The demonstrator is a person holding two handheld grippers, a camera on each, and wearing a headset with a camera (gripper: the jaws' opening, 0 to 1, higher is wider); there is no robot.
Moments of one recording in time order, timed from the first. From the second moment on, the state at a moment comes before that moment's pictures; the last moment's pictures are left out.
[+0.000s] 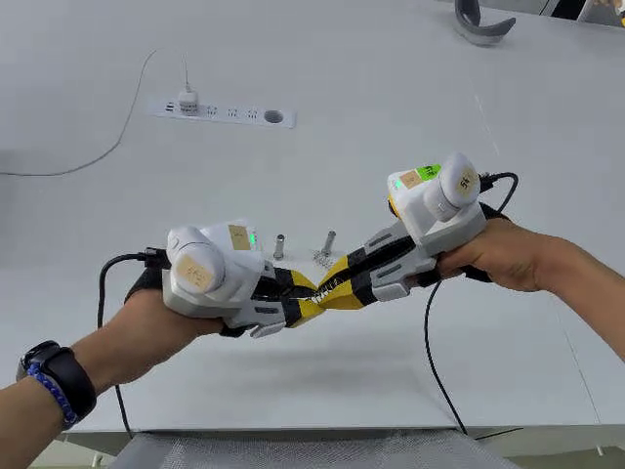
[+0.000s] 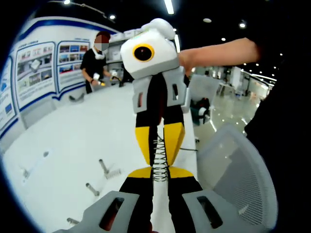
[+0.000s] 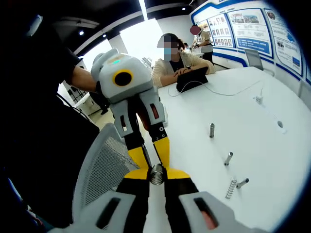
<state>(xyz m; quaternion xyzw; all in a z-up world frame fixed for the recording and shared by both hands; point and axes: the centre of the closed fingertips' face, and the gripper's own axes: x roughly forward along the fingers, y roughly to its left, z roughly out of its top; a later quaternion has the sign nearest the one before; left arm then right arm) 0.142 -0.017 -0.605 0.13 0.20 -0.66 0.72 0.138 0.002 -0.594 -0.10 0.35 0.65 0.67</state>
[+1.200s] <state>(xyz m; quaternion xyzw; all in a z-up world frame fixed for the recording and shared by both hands) 0.138 0.005 -0.624 0.09 0.22 -0.62 0.75 0.138 0.015 -0.613 -0.09 0.39 0.62 0.67</state>
